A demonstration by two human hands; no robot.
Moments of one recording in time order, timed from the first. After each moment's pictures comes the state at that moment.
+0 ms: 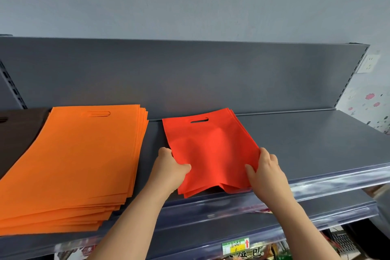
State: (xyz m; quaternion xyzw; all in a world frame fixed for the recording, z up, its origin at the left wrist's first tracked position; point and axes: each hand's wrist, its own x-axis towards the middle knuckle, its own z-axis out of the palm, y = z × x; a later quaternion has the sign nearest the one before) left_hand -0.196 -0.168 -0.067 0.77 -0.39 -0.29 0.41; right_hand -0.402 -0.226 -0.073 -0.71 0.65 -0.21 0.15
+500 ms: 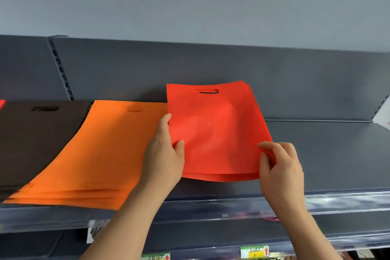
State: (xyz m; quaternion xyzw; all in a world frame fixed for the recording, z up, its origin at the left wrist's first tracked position) left_hand -0.165 -0.112 -0.024 0.74 -0.47 0.00 0.48; right_hand -0.364 -0.193 -0.053 -0.72 0.50 -0.47 0.09
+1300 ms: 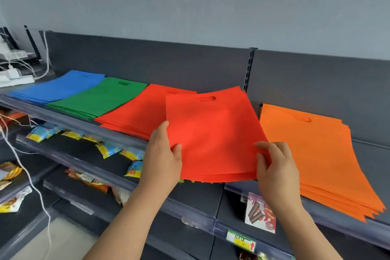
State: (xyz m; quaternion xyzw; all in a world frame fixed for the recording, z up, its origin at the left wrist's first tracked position) left_hand 0.109 0.213 -0.019 0.84 -0.28 0.12 0.44; right_hand -0.029 0.041 -0.054 -0.82 0.29 -0.44 0.21
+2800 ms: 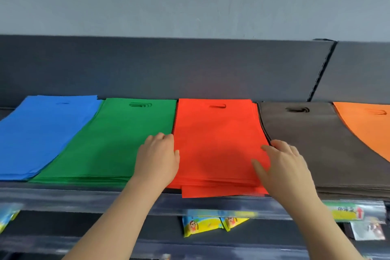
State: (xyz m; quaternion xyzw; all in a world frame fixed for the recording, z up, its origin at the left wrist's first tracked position) left_hand 0.515 0.284 -0.033 0.86 -0.48 0.08 0.15; right_hand 0.296 0.173 -0.045 -0.84 0.51 -0.19 -0.01
